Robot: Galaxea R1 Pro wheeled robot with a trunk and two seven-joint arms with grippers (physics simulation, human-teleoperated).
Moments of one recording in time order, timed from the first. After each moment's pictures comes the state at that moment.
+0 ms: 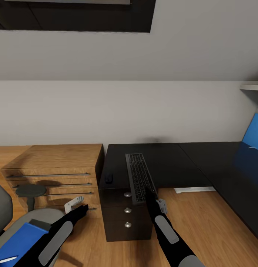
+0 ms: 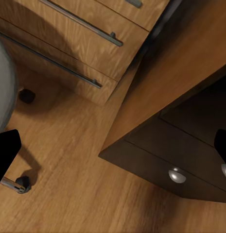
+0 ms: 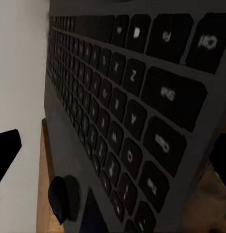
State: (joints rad) left arm -0.35 0.23 -0.39 -1.16 1.00 0.25 0.61; right arm -0.49 0.17 0.20 -0.73 -1.37 -0.18 0.00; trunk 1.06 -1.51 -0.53
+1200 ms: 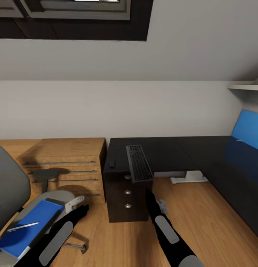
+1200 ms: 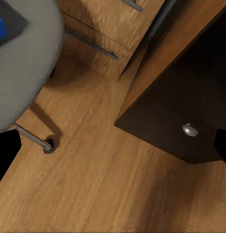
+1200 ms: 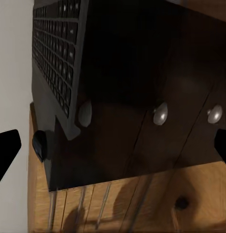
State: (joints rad) left arm -0.35 0.22 -0.40 -1.16 1.00 0.25 0.61; right arm -0.49 0.16 0.20 -0.73 -1.37 -0.18 -0.04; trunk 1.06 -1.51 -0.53
